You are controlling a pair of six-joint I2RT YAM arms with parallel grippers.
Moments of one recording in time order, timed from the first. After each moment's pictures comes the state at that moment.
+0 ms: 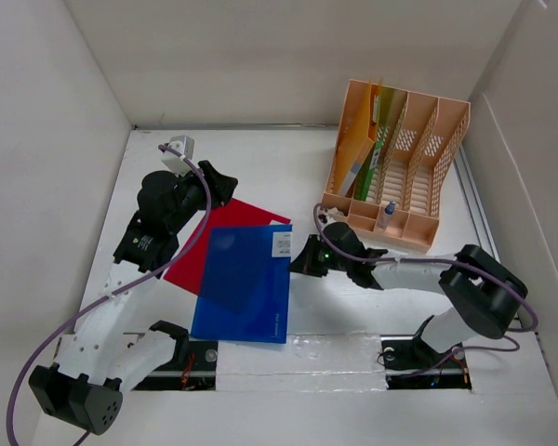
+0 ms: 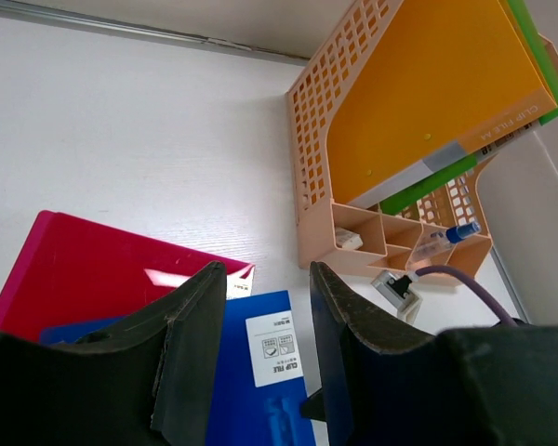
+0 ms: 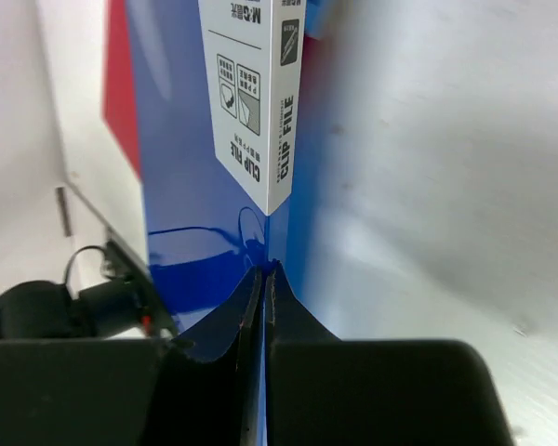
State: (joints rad) left arm -0.34 0.92 0.96 -0.23 0.11 -0.47; right arm 0.82 1.52 0.64 0.31 -0.21 1.01
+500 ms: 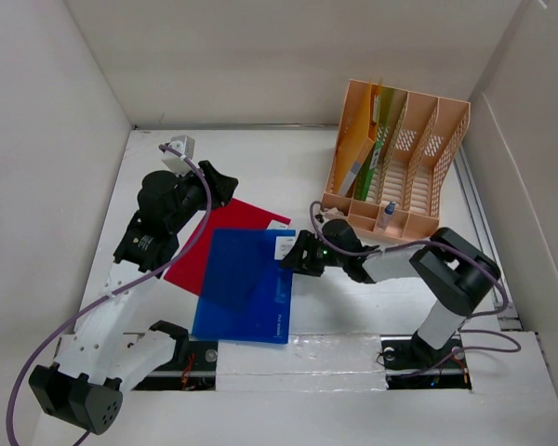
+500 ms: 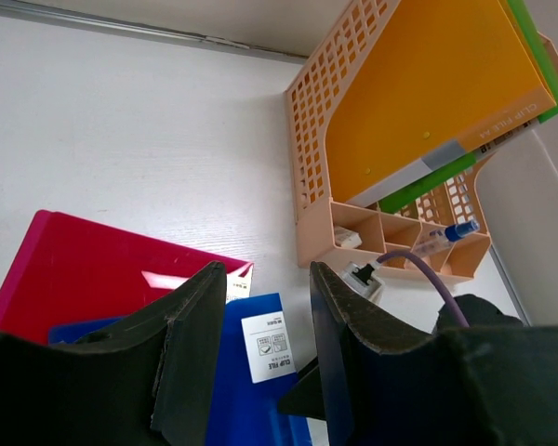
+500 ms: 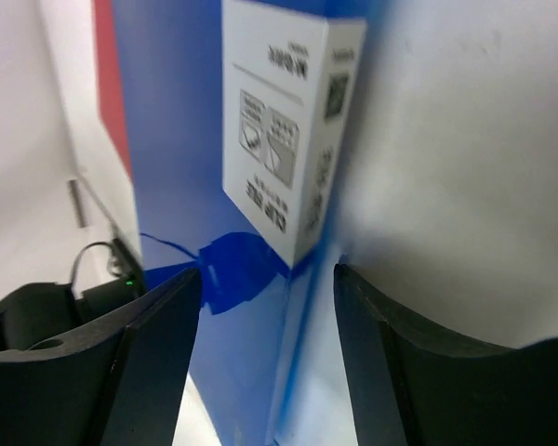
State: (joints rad) left arm -0.34 0.92 0.96 -0.23 0.12 -0.47; right arm 0.76 1.66 0.62 0.42 -0.29 1.01
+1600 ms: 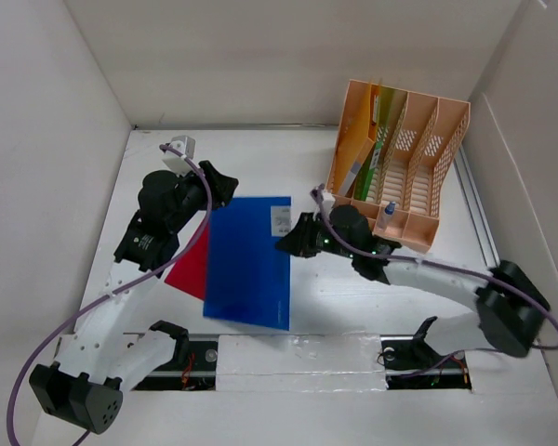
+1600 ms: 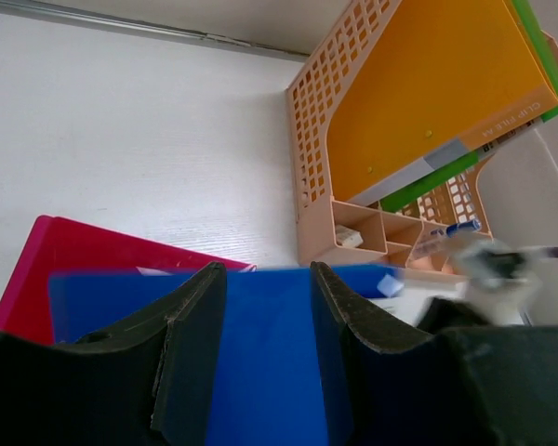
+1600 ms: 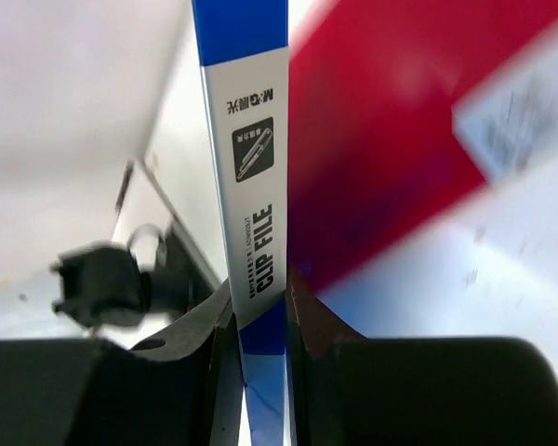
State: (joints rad) left arm -0.34 0.93 0.96 -0.23 0.12 -0.47; right arm 0.82 1.44 0.73 0.34 -0.28 0.85
